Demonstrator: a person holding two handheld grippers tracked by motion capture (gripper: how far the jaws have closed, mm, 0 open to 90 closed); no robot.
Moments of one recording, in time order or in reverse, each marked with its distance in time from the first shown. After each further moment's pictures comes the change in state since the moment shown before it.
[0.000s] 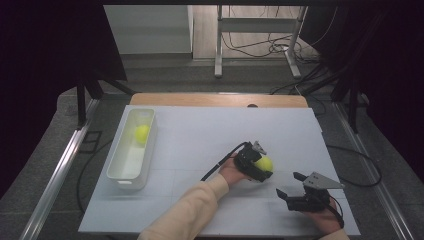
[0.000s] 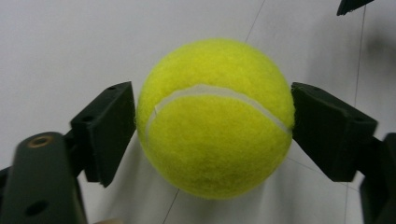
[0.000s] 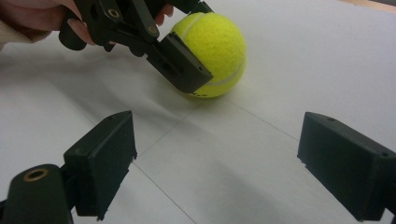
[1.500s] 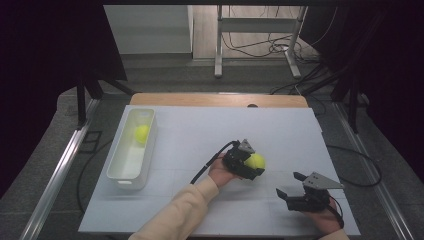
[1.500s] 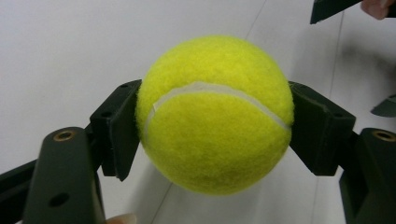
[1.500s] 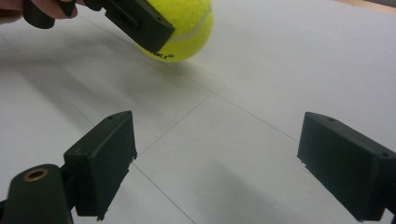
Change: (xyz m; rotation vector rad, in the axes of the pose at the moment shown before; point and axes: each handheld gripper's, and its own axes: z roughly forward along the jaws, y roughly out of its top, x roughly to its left) left arm 0.002 -0.018 -0.041 -0.080 0.012 -0.025; right arm 0.001 0.000 0.000 -0.002 -0.005 0.000
